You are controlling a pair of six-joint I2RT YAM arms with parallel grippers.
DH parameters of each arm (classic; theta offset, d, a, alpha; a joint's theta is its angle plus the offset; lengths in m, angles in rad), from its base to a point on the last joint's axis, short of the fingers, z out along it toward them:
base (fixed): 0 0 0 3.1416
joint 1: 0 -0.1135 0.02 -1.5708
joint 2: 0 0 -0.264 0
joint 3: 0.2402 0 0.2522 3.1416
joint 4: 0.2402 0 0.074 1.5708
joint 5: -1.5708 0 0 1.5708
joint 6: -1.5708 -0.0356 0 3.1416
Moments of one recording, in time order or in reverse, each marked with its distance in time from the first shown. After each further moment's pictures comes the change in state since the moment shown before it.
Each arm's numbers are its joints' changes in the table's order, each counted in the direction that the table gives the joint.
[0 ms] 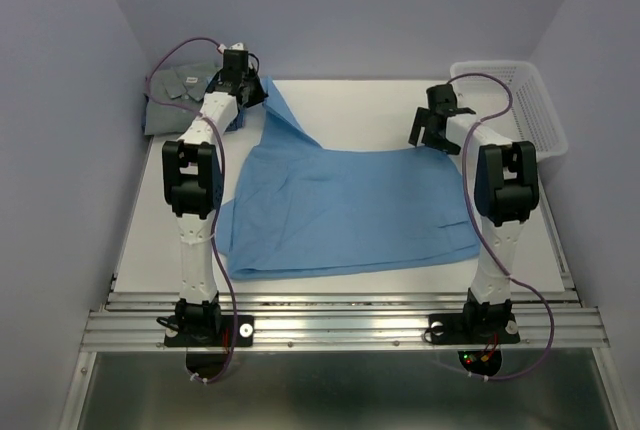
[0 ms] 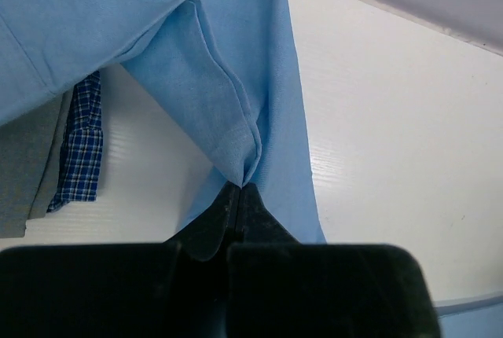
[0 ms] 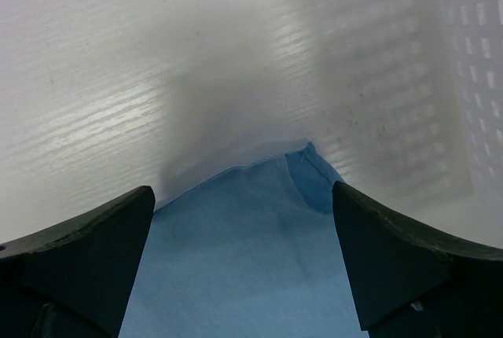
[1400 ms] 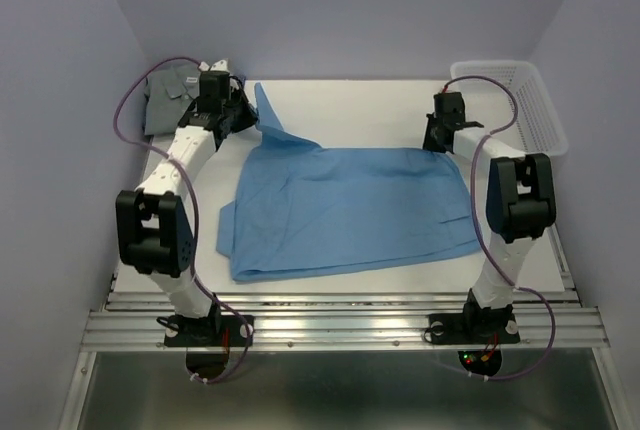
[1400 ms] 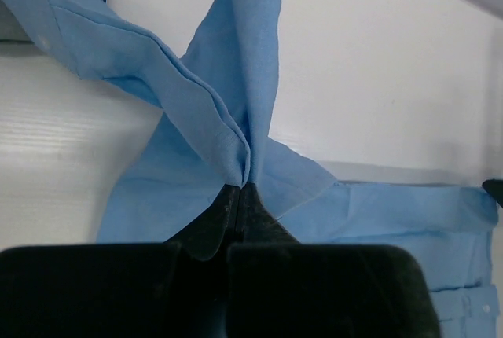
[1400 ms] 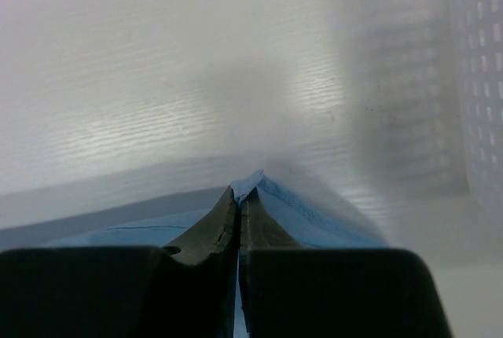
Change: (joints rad) left arm 0.014 0.534 -0.581 -0.083 -0.071 0.021; right arm -0.004 0.145 -0.208 -0.208 0.092 0.113
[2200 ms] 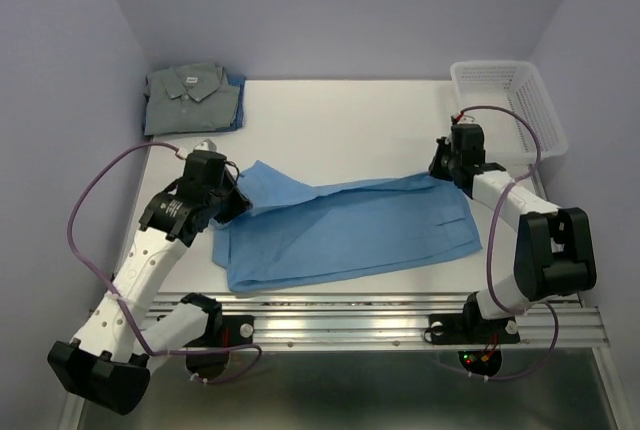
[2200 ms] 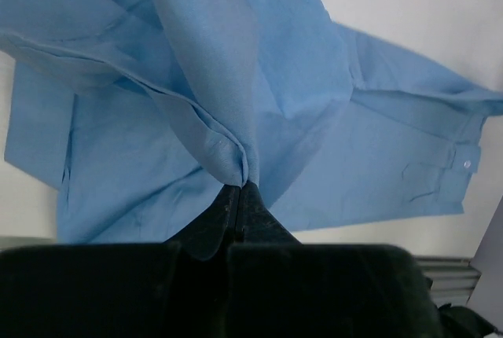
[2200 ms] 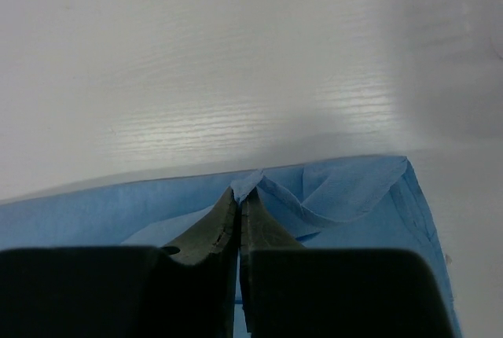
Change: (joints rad) left arm 0.196 0.822 -0.462 0.555 0.170 0.320; right arm 0.000 0.473 -0.512 -0.182 0.156 -0.058
